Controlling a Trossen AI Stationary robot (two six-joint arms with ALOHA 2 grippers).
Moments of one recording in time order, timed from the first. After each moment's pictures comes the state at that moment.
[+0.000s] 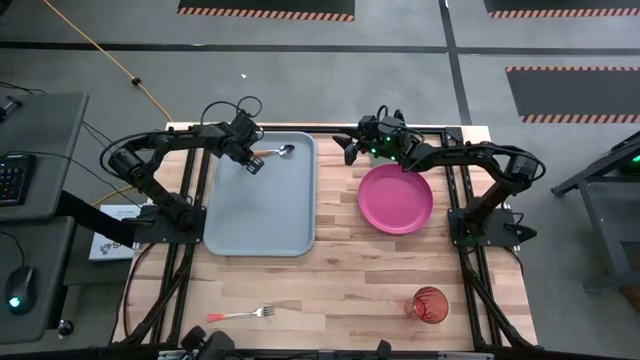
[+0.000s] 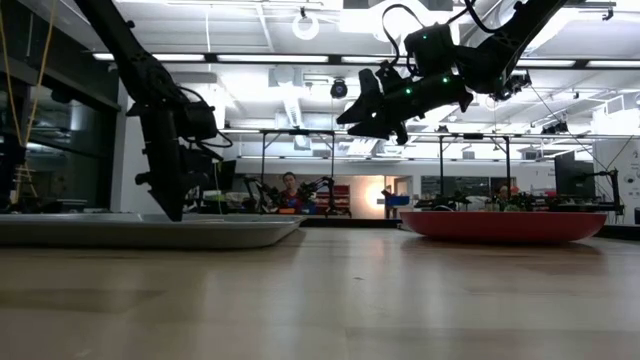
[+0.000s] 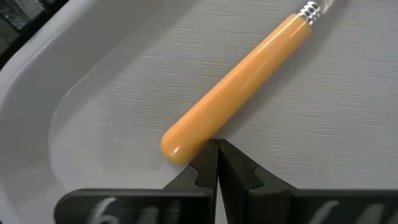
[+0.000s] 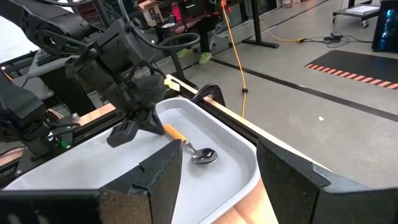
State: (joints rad) left arm 0.91 1.58 0.76 -0.42 -0.10 0.06; right arm -0.52 1.61 0.83 0.59 -0.06 0.25
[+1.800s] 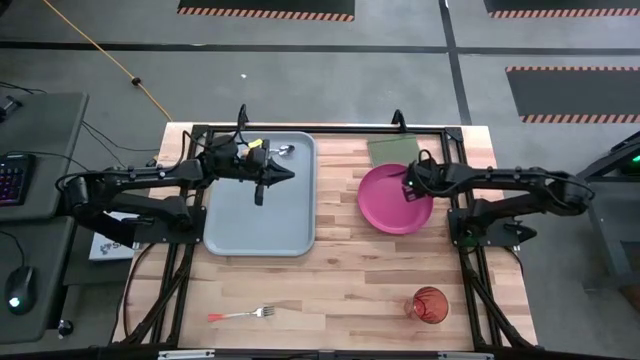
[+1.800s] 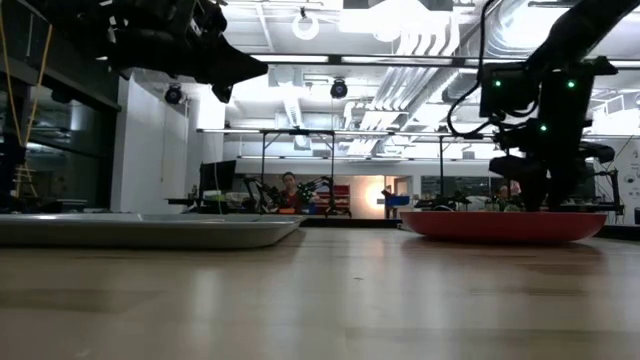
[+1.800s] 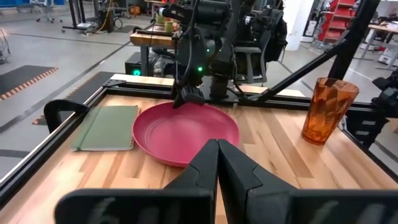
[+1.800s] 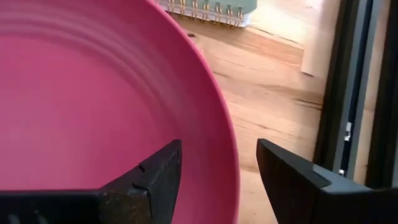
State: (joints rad) left arm 0.42 1.09 0.52 0.42 0.43 -0.01; right arm -0.40 1.14 0.51 -0.79 0.45 0.84
